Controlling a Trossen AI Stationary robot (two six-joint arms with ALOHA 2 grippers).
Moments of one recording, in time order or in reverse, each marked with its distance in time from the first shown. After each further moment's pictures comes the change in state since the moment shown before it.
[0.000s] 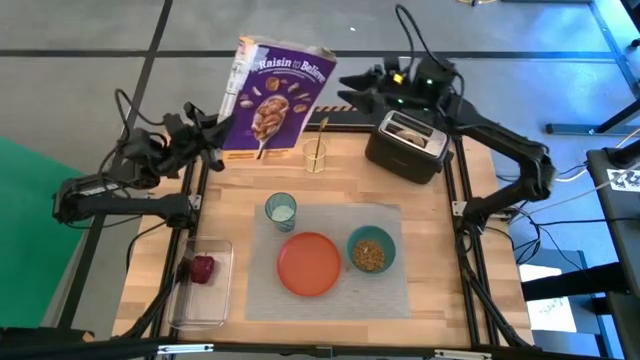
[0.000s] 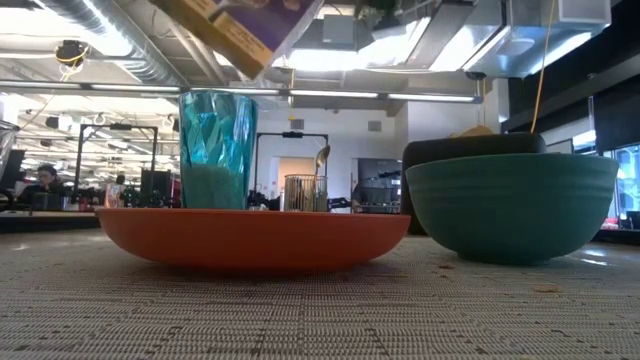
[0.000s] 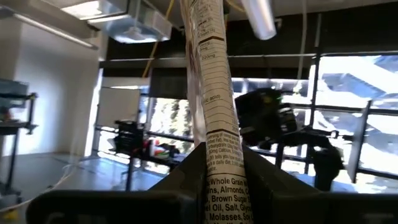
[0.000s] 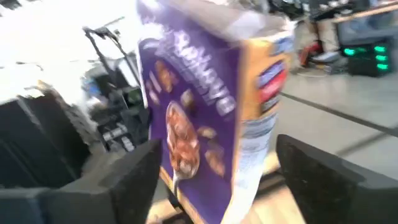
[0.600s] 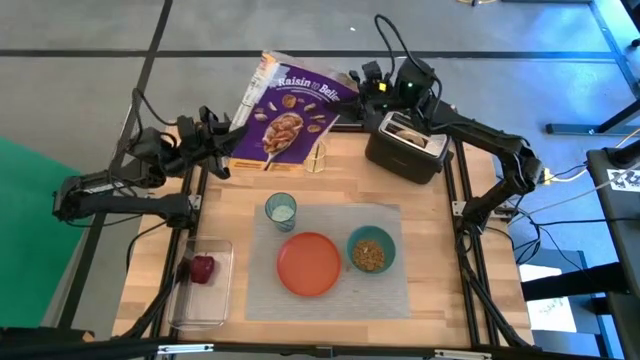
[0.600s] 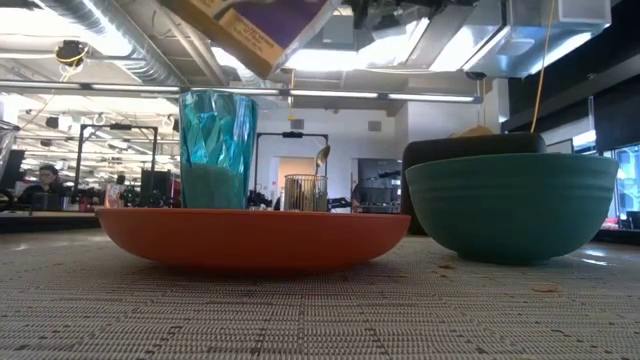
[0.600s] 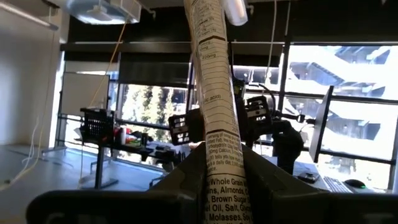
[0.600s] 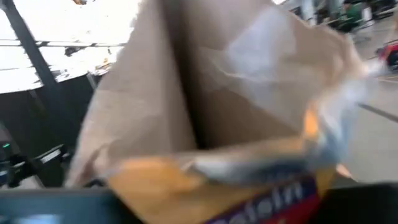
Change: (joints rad) left arm 0.000 0.057 0.000 -0.008 0.123 -0.055; right arm 0.004 0.127 0.001 0.212 -0.237 -0.003
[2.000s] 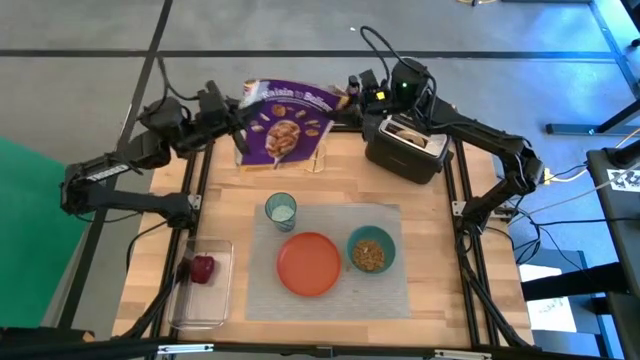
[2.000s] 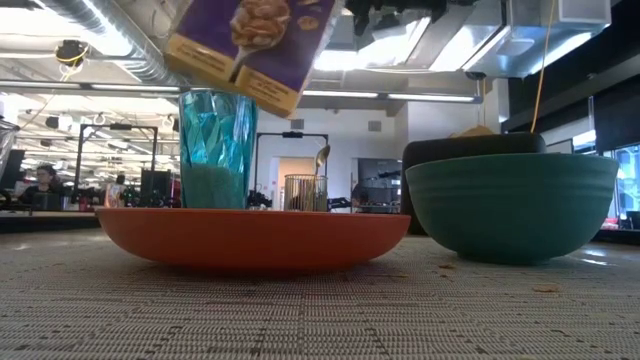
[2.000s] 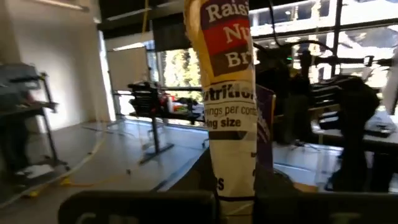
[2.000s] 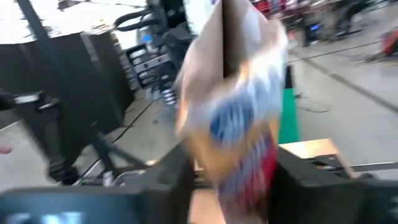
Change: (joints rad) left arm 0.085 0.267 0.386 -0.331 -0.090 0.167; right arm 0.000 -0.014 0.000 -0.167 -0.037 -0.184
